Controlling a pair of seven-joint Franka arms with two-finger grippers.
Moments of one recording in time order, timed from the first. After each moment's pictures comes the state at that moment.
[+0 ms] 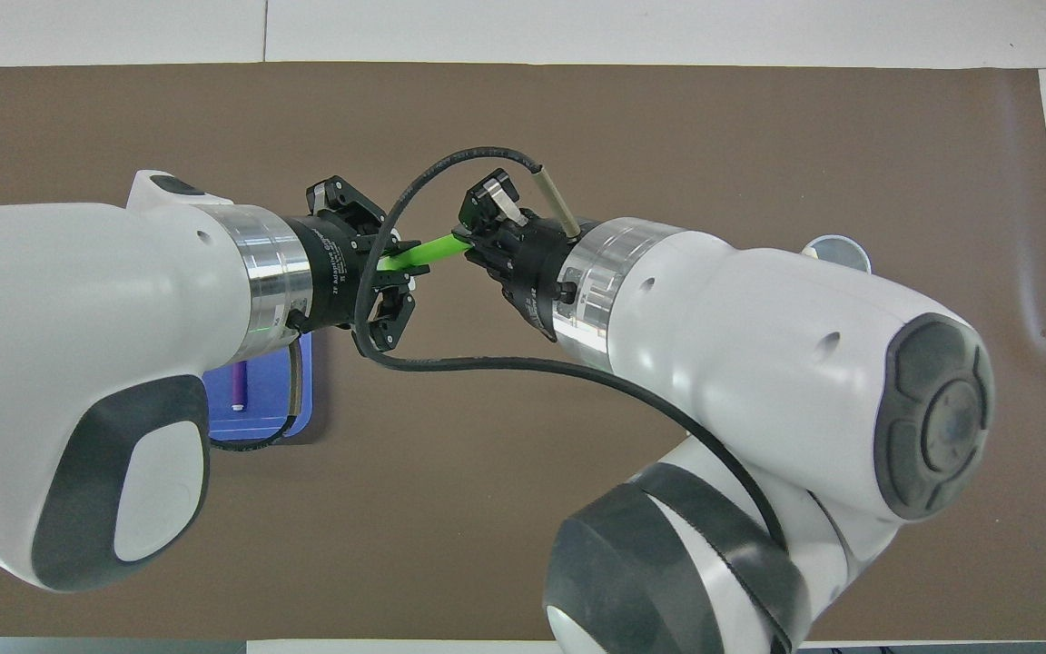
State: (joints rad) left arm -0.15 -0.08 -0.37 -1.81 -0.29 2.16 -2.16; right arm 0.37 0.03 0.23 -1.73 0.30 2.42 1.38
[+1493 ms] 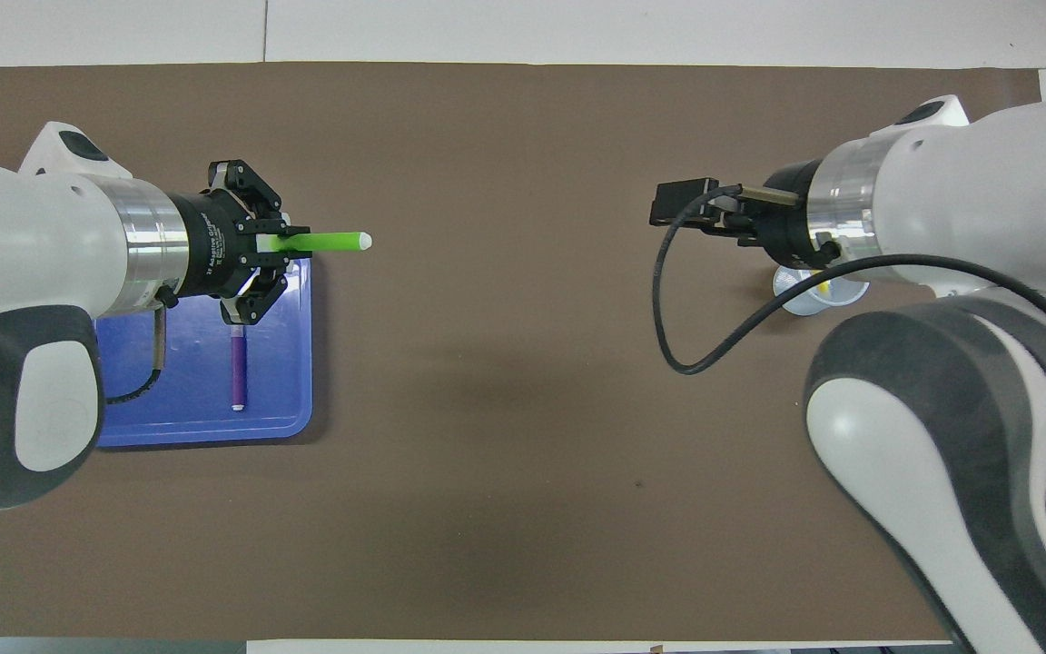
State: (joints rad) left arm 0.02 -0.08 -0.34 -1.90 -0.27 2.13 -1.65; right arm 0.05 0.02 0.21 -1.74 0.29 2.05 0.26
